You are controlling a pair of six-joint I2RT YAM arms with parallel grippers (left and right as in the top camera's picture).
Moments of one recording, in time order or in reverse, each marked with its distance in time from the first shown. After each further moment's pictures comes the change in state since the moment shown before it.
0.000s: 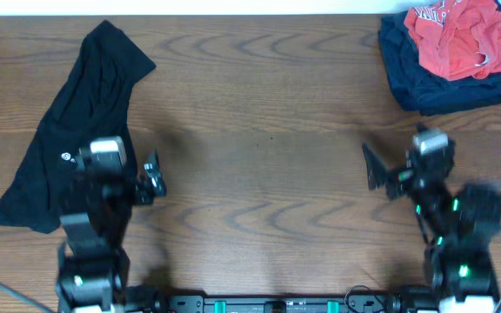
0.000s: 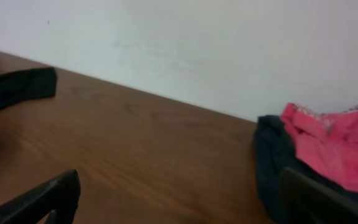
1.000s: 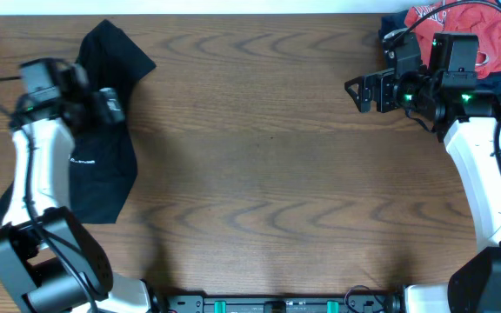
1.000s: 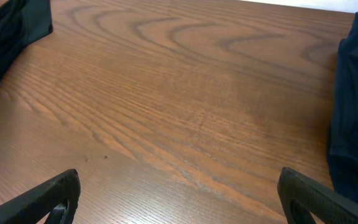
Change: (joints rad) left arm 0.273 1.036 0.663 -0.197 0.044 -0.023; right arm 0.000 0.914 0.802 -0.518 -0.091 0.000
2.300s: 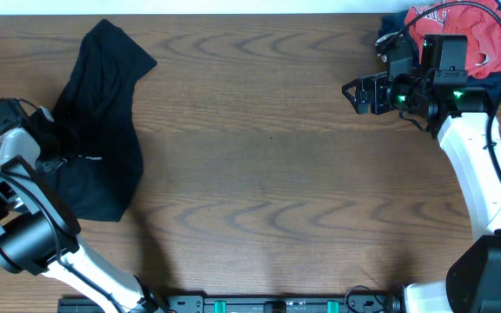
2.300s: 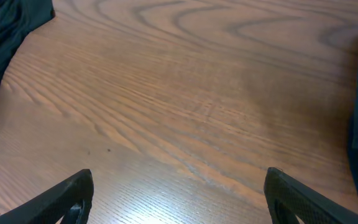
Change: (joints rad) left arm 0.232 0.311 0.012 0.079 0.124 -0.032; right arm 0.016 0.038 0.000 -0.011 -0.003 0.007
